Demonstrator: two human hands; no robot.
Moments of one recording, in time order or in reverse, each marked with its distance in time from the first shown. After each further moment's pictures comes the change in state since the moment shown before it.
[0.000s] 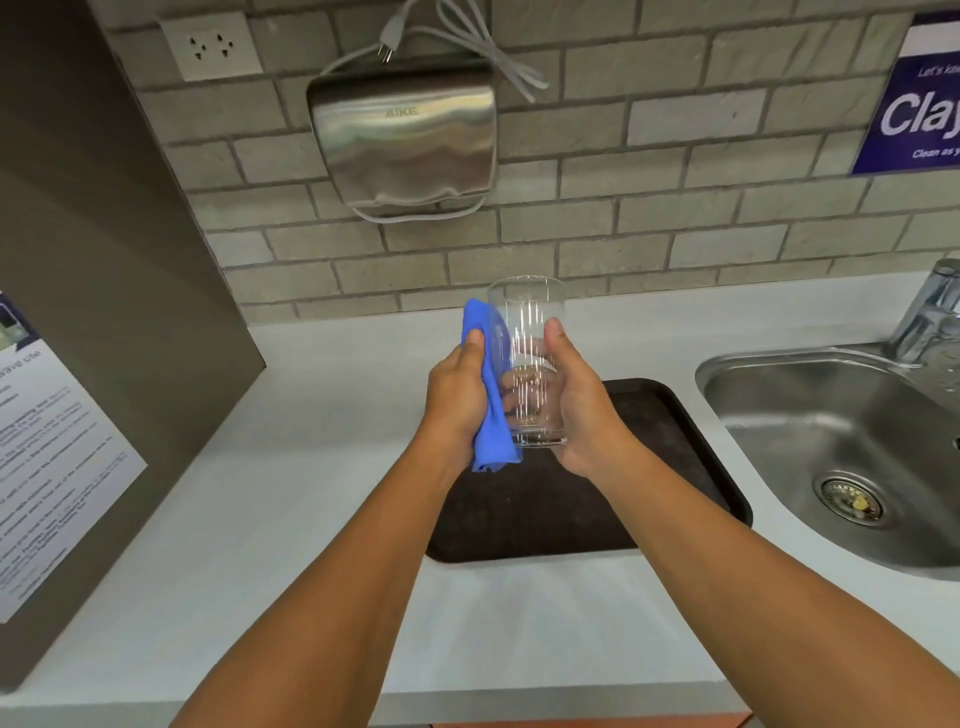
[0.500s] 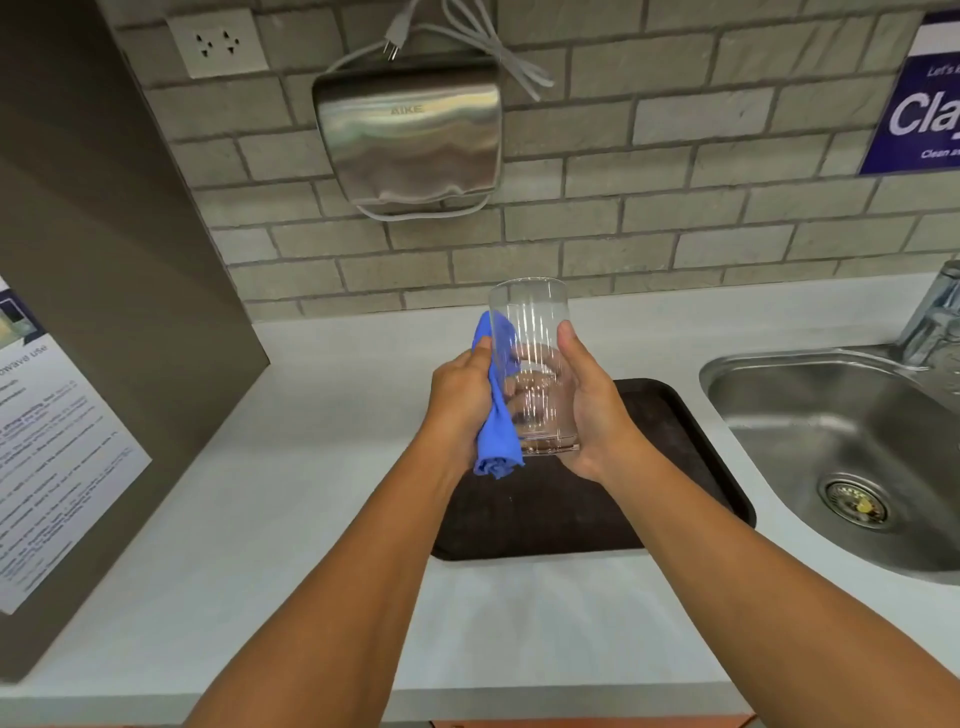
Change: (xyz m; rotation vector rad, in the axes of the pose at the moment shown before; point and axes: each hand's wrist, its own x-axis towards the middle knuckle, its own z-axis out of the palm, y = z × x) left_hand -0.010 0.011 0.004 -0.026 0.039 -0.086; right_hand -0.006 0.000 -0.006 0.064 -0.089 0.045
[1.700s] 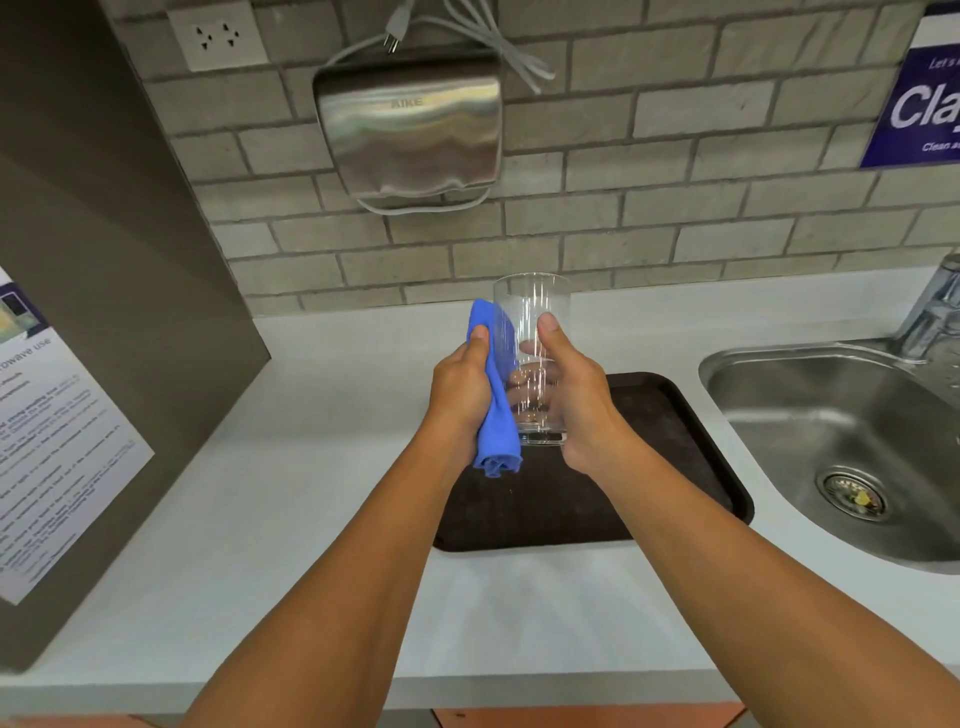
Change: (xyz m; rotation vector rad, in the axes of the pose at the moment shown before) left_hand 0.002 -0.007 -0.005 0.032 -0.018 0.021; right_hand -0.006 -0.001 0.018 -0.210 0.249 -0.042
